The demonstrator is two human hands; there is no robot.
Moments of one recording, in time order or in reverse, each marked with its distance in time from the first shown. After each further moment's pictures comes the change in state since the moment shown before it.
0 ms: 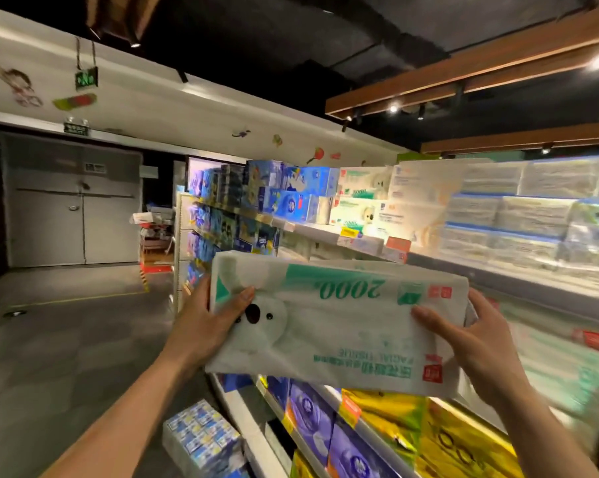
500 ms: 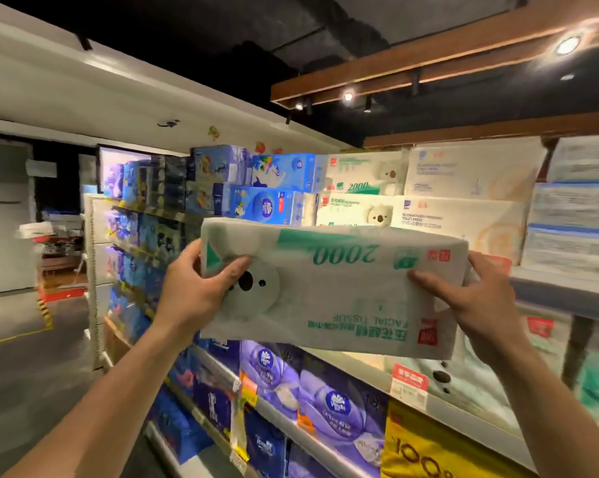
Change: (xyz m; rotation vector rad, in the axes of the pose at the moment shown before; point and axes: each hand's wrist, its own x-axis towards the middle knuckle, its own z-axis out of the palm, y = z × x) left_hand 0.397 -0.185 0.006 -0.071 -0.092 0.144; right_hand 0.274 0.121 0.216 -0.194 0.195 -0.105
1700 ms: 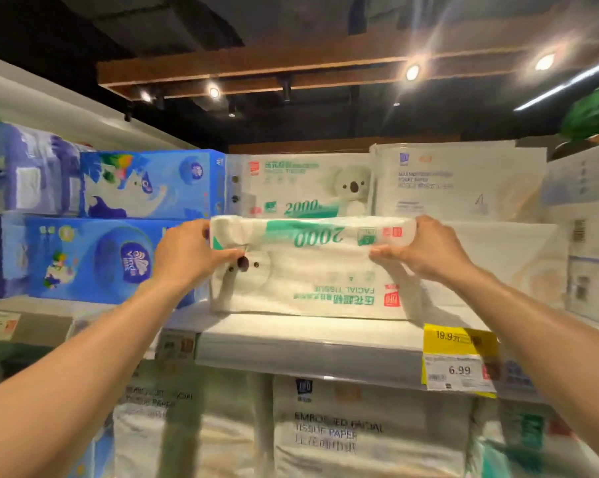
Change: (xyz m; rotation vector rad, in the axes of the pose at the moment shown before) left_hand 0.471 -0.207 0.251 0.447 -0.317 0.305; right_hand 0.373 0.145 0.115 -0.932 0.305 0.243
